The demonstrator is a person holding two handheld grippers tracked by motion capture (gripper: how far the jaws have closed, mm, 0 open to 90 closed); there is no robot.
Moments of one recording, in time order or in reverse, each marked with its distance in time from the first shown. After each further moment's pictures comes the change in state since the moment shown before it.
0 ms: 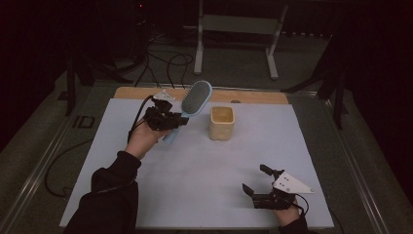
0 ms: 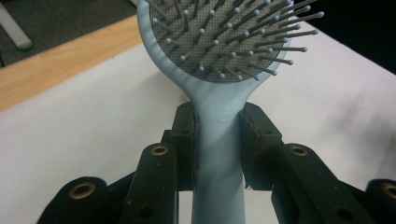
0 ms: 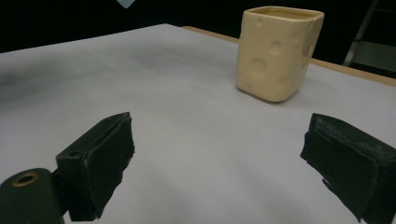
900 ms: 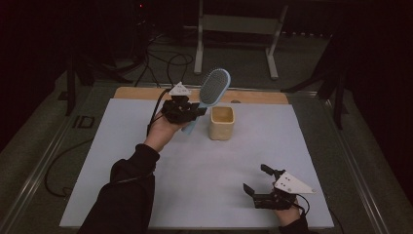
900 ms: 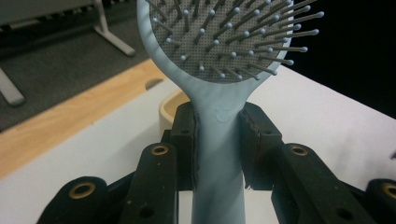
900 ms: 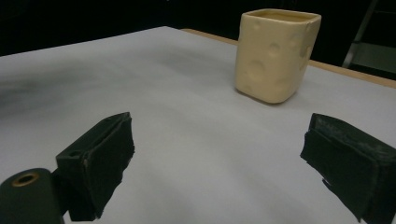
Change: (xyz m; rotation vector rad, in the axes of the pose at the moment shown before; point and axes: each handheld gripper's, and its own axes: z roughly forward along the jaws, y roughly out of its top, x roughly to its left) left arm -0.018 0.030 0.030 -0.153 -0.043 0.074; right arm -0.001 0.000 -0.002 -0.007 0.000 0.005
